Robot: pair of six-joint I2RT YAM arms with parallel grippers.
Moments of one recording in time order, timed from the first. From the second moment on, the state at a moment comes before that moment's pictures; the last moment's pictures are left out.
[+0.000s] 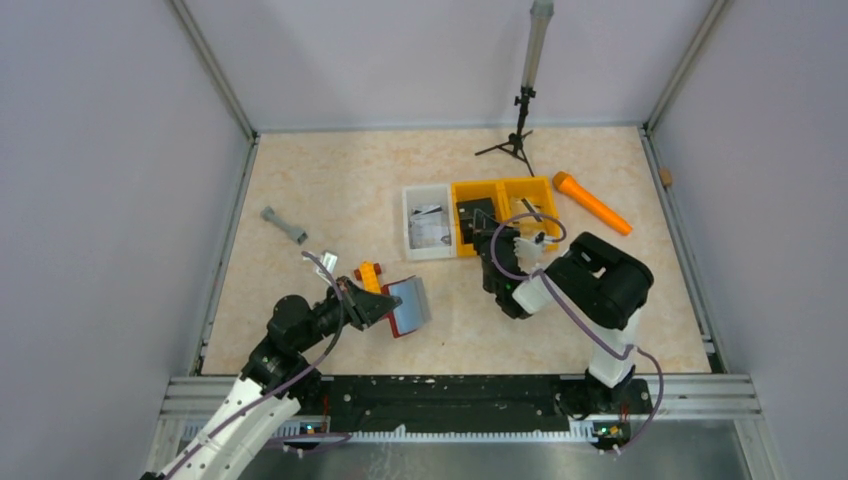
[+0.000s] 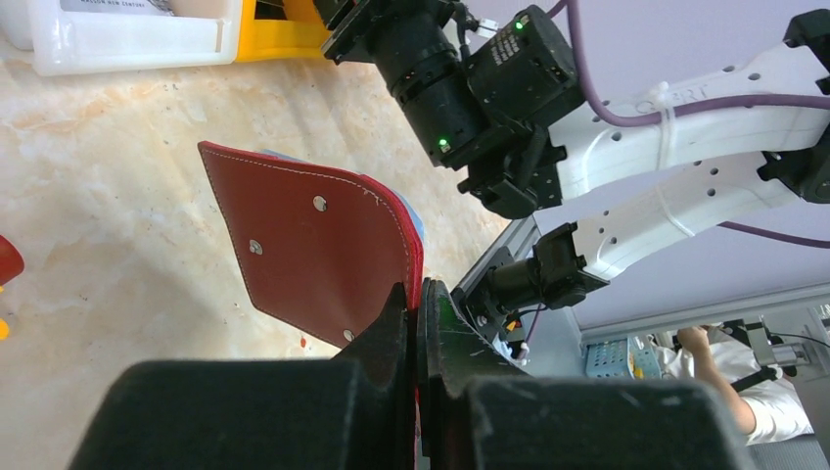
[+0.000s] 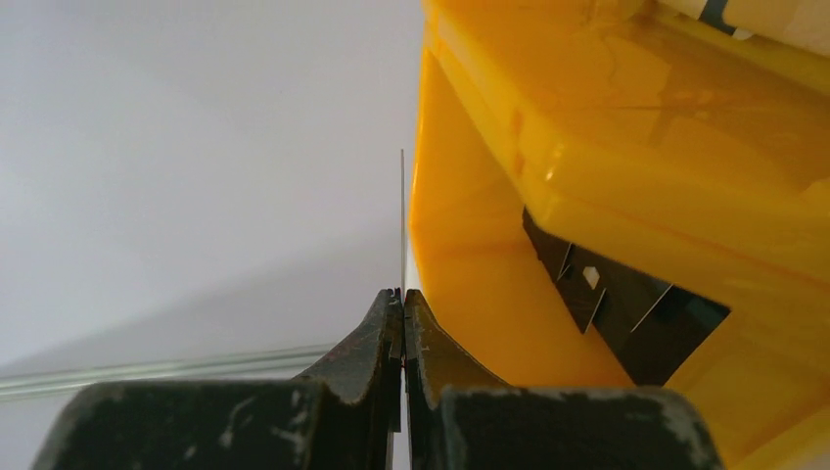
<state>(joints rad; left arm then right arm) -0.54 0.23 0.19 -0.03 0.39 -0.92 0.79 1.85 0.60 1.09 0.85 1.63</state>
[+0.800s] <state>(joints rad) -0.54 0.27 0.19 -0.02 0.38 -0.92 0.75 2.03 0.69 1.23 0.88 1.67</state>
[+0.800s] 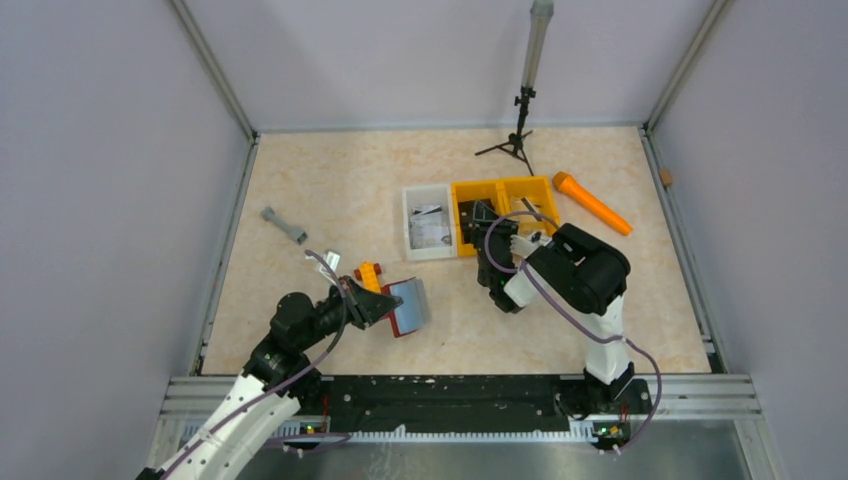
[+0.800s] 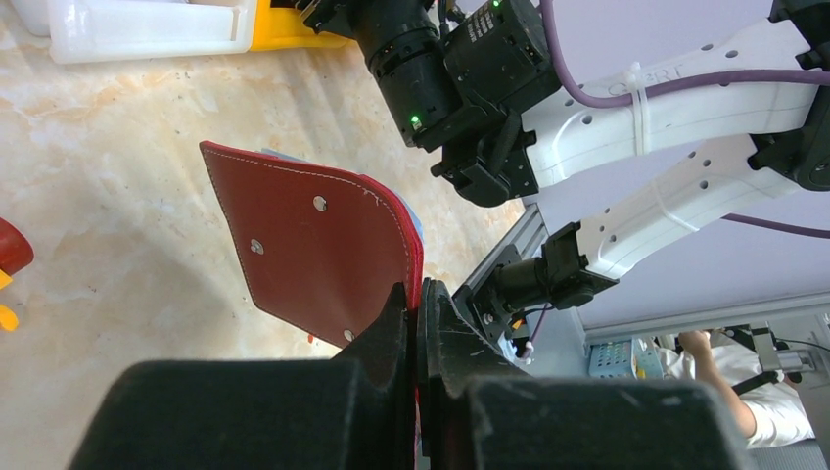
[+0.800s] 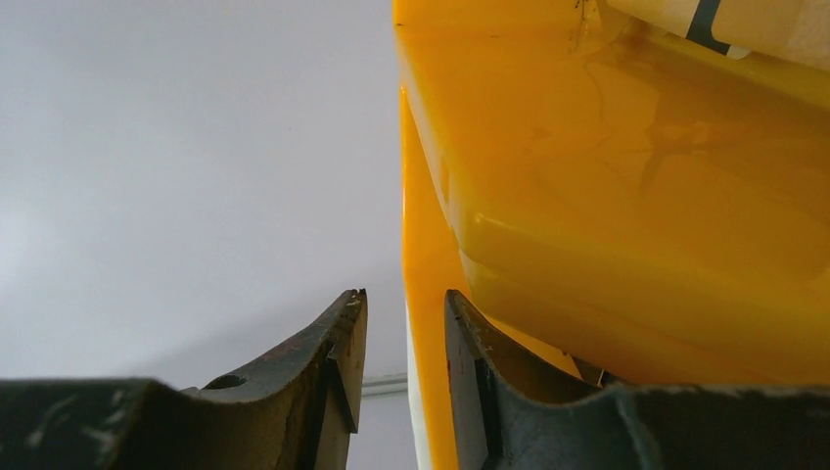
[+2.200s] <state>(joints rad) -0.54 0.42 0.19 0.32 0.43 -1.15 0.64 1.18 0.34 0.76 -0.35 0.96</state>
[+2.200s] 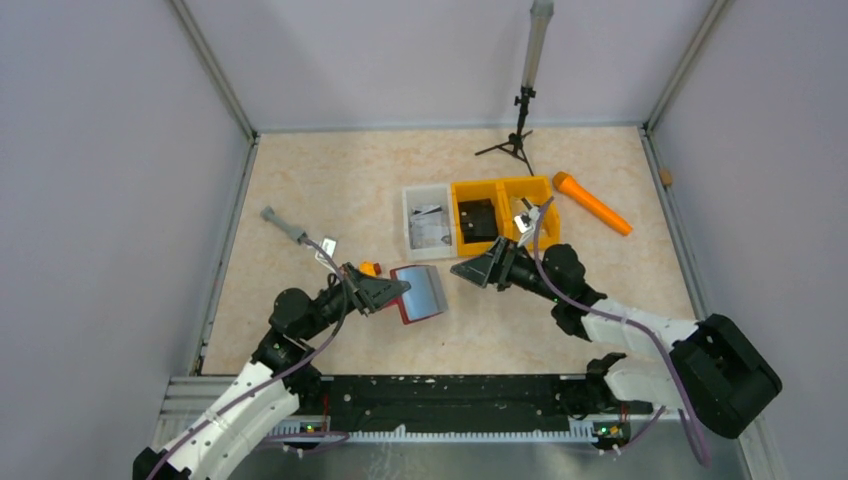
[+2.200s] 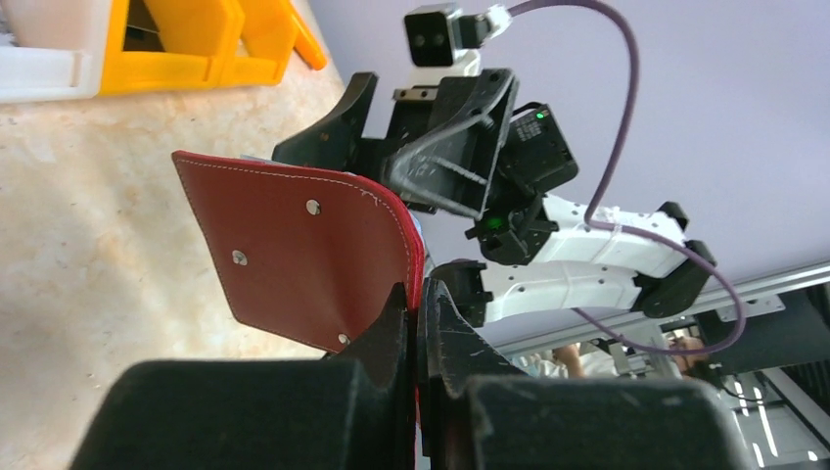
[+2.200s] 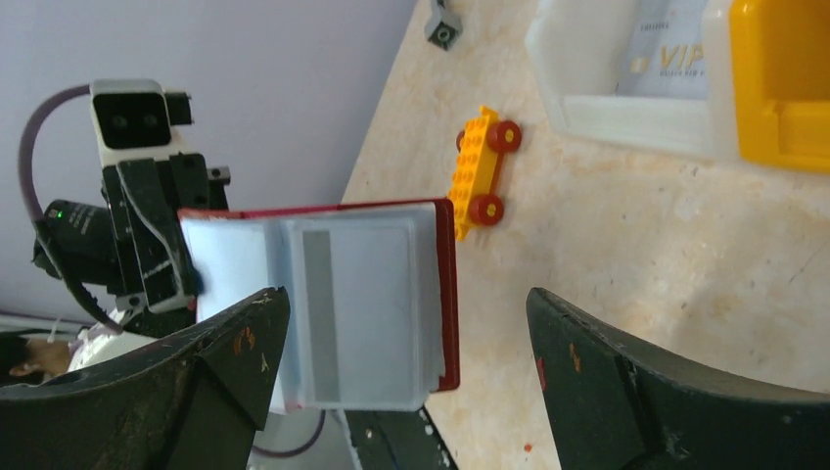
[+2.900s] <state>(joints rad) -0.54 0.66 0.28 0.74 0.46 -1.38 0.55 1.15 0.19 1.13 -0.59 1.52</state>
